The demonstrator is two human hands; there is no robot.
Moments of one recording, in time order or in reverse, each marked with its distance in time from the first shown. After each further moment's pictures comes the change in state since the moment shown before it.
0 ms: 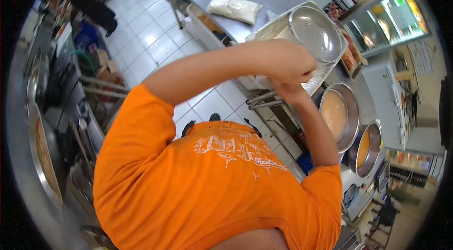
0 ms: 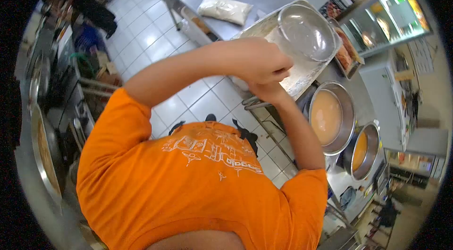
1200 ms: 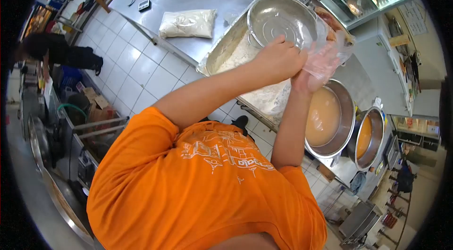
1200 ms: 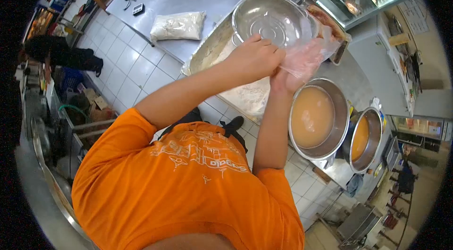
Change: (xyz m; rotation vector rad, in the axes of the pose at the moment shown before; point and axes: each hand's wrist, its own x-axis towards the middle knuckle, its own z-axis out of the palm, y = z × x) left_hand 0.160 -0.080 0.088 0.342 0.361 0.115; right_hand 0.022 0.103 -0.126 1.216 1.384 -0.088
